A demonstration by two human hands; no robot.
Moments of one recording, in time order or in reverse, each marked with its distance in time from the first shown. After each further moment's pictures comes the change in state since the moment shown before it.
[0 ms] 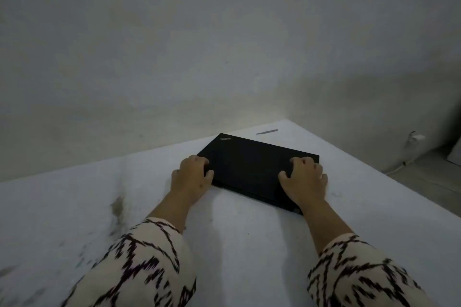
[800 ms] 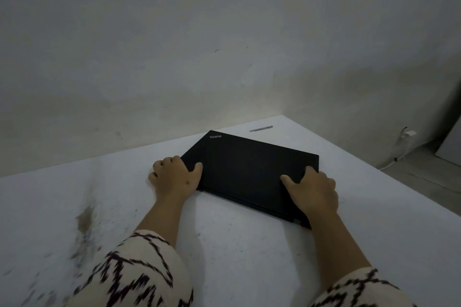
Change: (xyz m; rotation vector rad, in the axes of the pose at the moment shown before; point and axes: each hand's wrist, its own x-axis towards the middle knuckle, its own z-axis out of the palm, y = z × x) left_hand 0.038 -0.007 0.031 0.045 0.121 -0.305; right_hand 0.012 0.016 0.004 0.070 -0.032 0.216
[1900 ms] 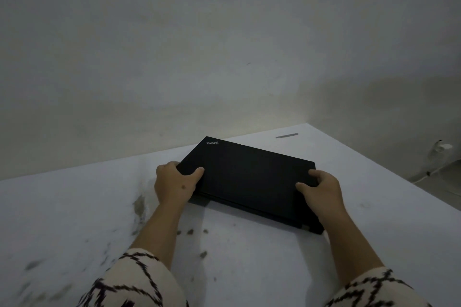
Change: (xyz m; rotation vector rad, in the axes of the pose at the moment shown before) left_hand -0.023 -0.050 -0.060 -0.432 0.126 -0.147; right_hand -0.024 -0.014 0.007 0.599 -0.090 -0.039
